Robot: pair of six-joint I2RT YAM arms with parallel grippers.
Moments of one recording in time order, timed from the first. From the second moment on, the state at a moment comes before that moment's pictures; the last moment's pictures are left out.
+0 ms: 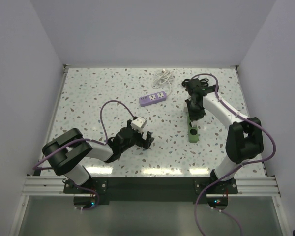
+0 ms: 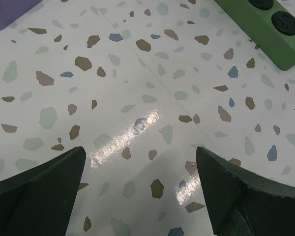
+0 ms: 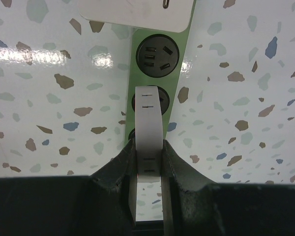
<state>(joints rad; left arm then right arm) -0.85 1.58 0.38 0.84 -0.12 -0.24 0.31 1.67 1.31 -0.93 0.18 0.19</state>
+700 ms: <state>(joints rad) -0.85 1.58 0.38 0.84 -0.12 -0.24 0.33 1.67 1.31 -0.94 0.20 0.20</state>
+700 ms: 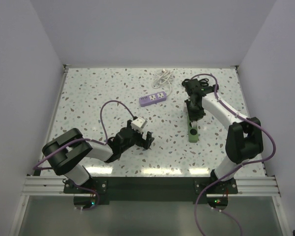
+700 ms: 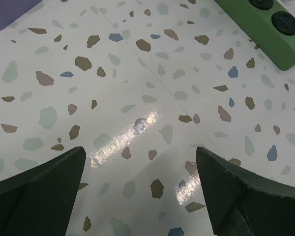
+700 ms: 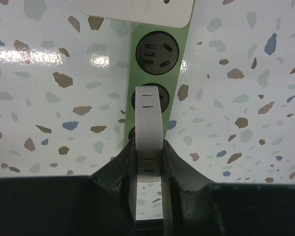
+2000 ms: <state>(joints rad) -0.85 1.58 0.38 0.83 -0.12 -0.24 0.33 1.66 1.29 -0.93 0.22 0.20</state>
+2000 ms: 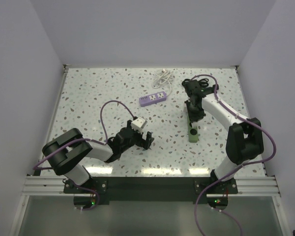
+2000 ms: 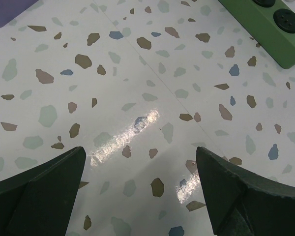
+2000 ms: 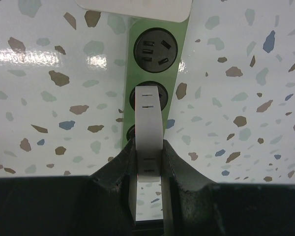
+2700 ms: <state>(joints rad) -0.85 1.58 0.38 0.83 -0.12 -0.24 0.34 1.68 1.25 -0.88 0.27 0.20</state>
